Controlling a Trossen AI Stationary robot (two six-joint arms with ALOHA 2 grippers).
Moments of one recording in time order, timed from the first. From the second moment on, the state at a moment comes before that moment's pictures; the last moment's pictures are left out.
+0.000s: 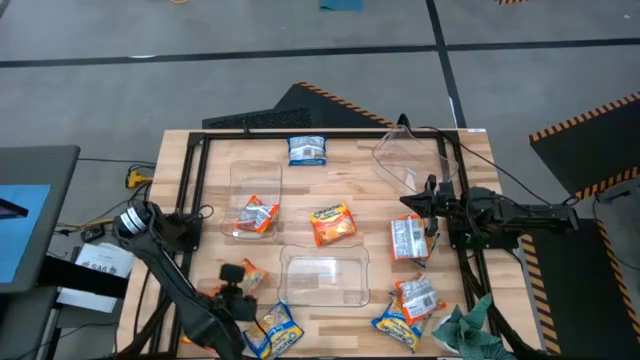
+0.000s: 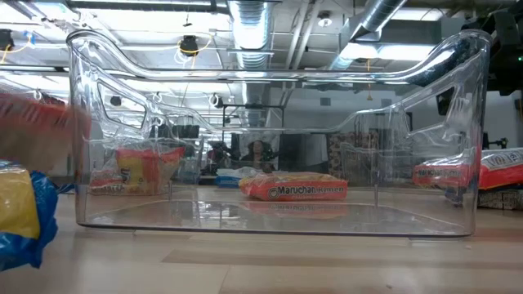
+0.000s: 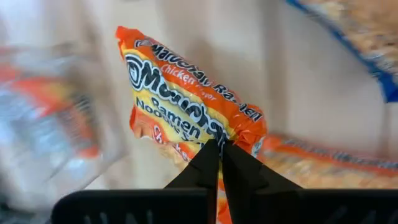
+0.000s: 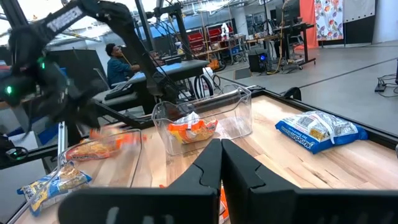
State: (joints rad) left arm -0.90 1.82 1.46 -1.40 -0.37 -0.79; right arm -0.04 0.01 0.01 0.05 0.16 0.24
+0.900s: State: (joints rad) left arm -0.44 1.57 1.37 -1.57 -0.78 -0.62; right arm -0.04 0.01 0.01 0.05 0.16 0.24
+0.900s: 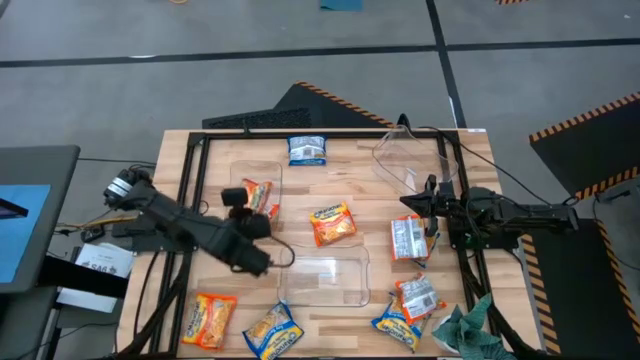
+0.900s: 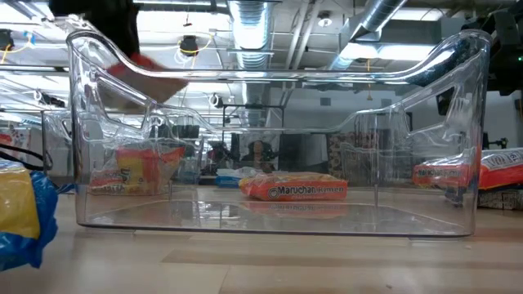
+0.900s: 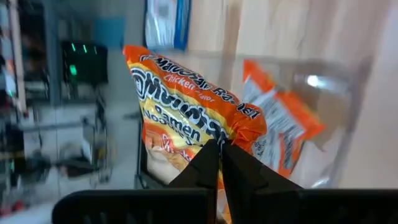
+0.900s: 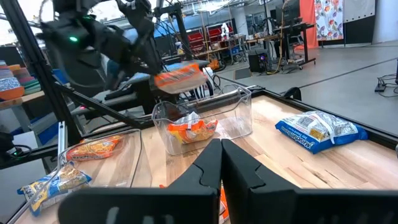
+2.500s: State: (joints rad) left arm -0.85 1.66 1.06 -0.84 0.04 -1.75; right arm -0.04 0.01 0.01 0.05 0.16 0.24
